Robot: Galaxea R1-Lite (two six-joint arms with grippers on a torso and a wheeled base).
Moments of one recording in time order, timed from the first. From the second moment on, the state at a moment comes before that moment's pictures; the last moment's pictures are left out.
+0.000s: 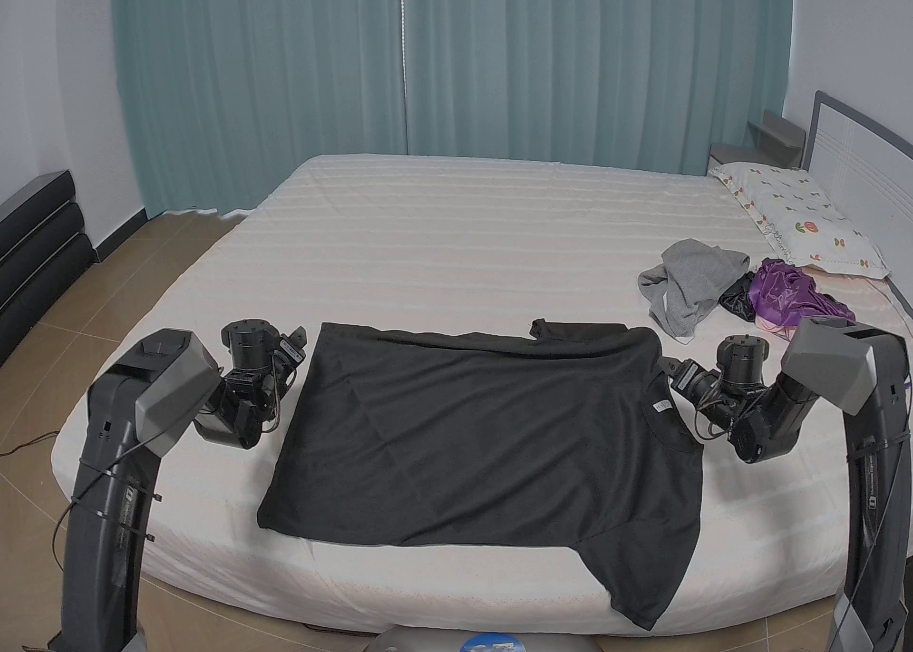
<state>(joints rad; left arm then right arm) -0.07 2.75 -1.53 -0.91 0.20 -0.75 0.03 2.57 -1.07 -1.09 -0.03 0.62</state>
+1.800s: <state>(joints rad) -0.12 2.12 -0.29 -1.18 -0.10 -1.03 0.09 2.28 -0.02 -1.55 0.29 0.90</state>
